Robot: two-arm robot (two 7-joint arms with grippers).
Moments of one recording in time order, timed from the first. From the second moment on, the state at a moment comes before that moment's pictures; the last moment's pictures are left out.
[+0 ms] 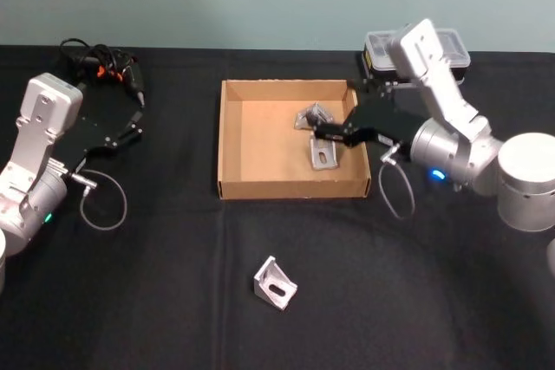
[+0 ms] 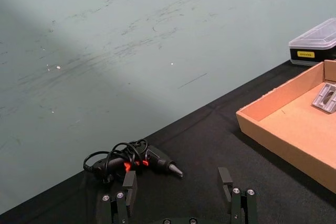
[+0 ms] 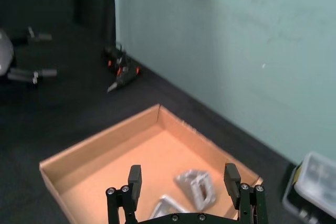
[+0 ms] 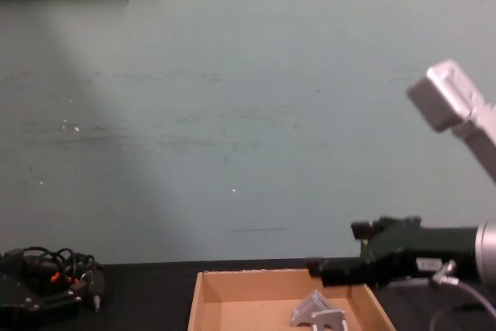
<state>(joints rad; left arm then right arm) -0.20 0.60 0.45 -1.41 -0.25 -0.12 0.03 0.39 0.37 -0.43 -1.40 0.15 0.17 0.44</state>
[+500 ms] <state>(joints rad) -0.20 0.60 0.45 -1.41 -0.25 -0.12 0.03 0.31 0.43 -0.38 -1.64 0.23 0.18 0.45</state>
